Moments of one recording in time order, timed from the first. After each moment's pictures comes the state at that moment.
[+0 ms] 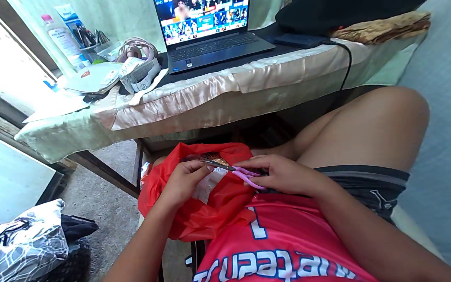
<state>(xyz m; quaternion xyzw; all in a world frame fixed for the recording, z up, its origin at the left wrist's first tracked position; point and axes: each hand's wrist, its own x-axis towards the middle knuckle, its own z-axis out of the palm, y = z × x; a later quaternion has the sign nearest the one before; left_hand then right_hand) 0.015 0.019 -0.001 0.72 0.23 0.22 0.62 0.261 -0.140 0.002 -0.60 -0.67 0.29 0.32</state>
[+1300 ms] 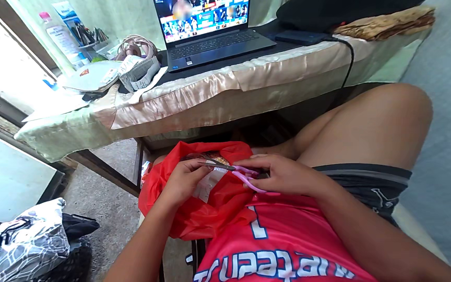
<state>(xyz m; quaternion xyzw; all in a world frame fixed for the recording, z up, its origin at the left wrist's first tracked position) 0.015 0.019 -0.001 0.72 0.23 0.22 0.62 0.259 -0.142 0.000 -0.60 -0.68 0.27 0.32</state>
